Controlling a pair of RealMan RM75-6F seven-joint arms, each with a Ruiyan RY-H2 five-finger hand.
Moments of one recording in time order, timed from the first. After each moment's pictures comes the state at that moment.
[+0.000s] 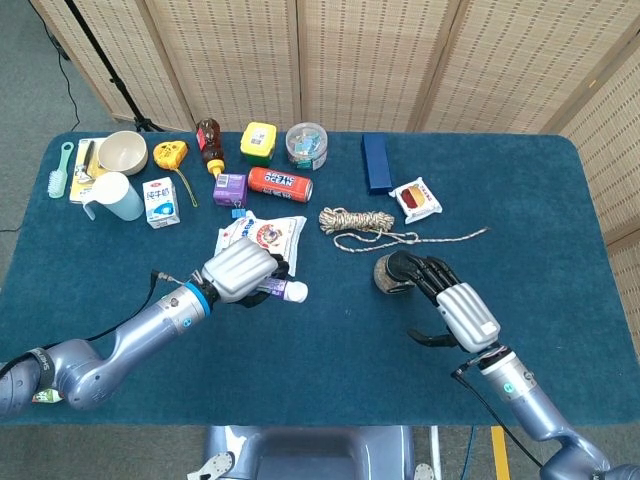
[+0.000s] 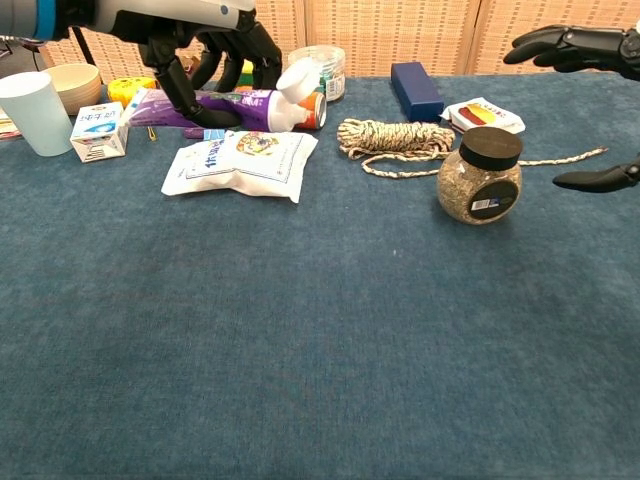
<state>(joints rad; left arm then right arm) -1.04 -1.12 -0.21 -1.85 1.05 0.64 0.34 0.45 -1.25 0.11 -1.65 -1.65 1.20 0.28</state>
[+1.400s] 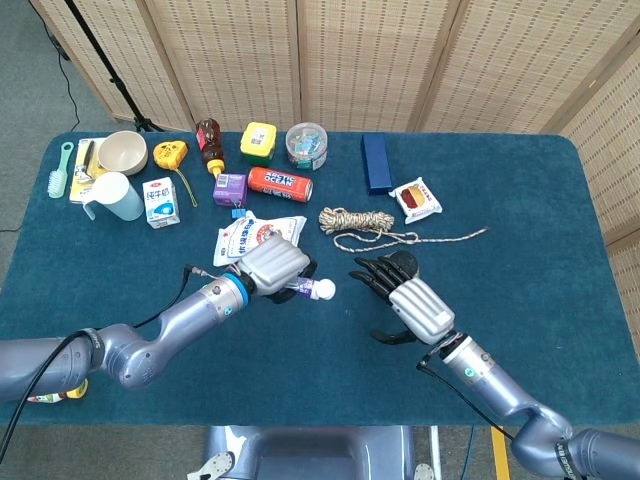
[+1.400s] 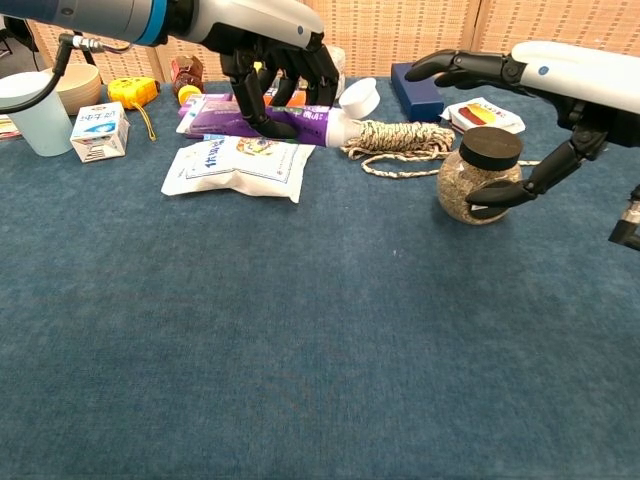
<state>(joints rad) -1.30 -1.20 -0.11 -1.77 0.75 0.62 0.40 0.61 -1.35 0.10 -1.58 -1.67 1.12 0.30</state>
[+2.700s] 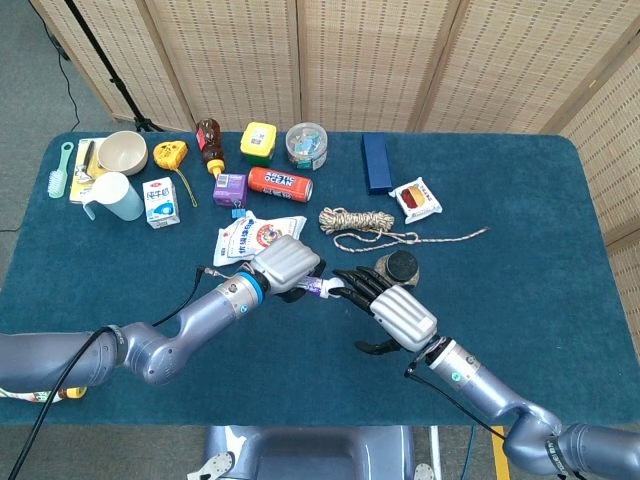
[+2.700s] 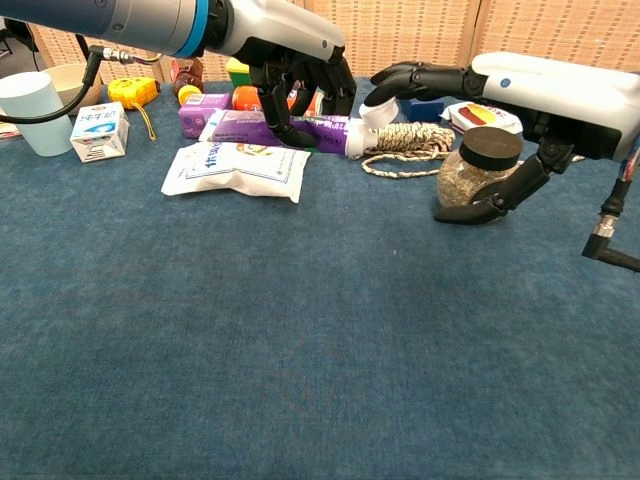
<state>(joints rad) -1.40 -1.27 -0.06 -1.72 0.64 0.64 0.40 0.67 -1.36 0.06 -1.60 -1.69 1.12 0.30</state>
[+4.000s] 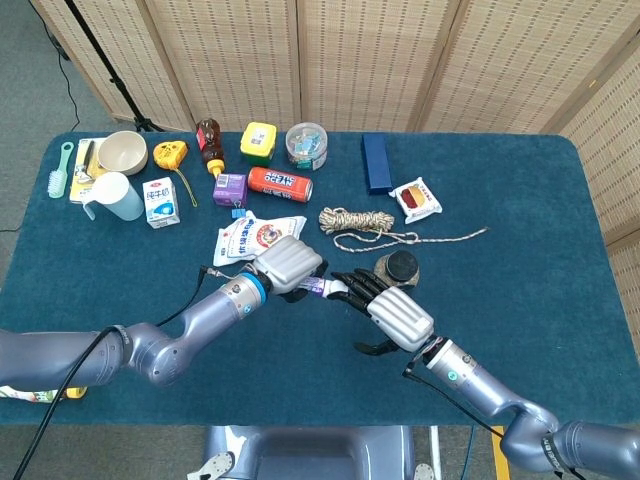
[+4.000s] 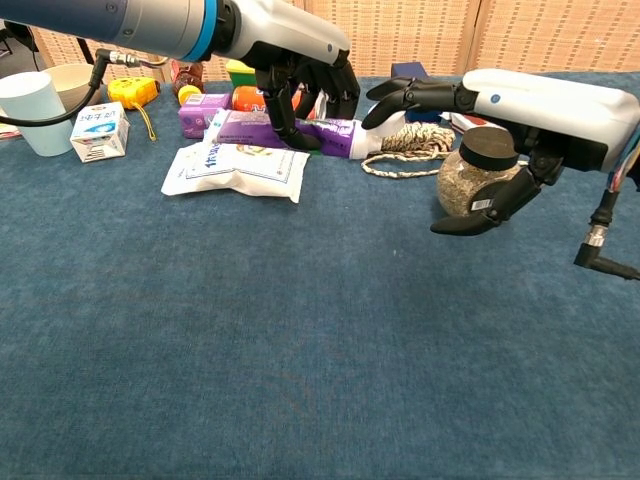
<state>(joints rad) -1.43 -1.28 -0.04 -1.71 0.63 0.66 0.39 0.69 -1.38 0.04 -1.58 -1.67 1.11 0.30</state>
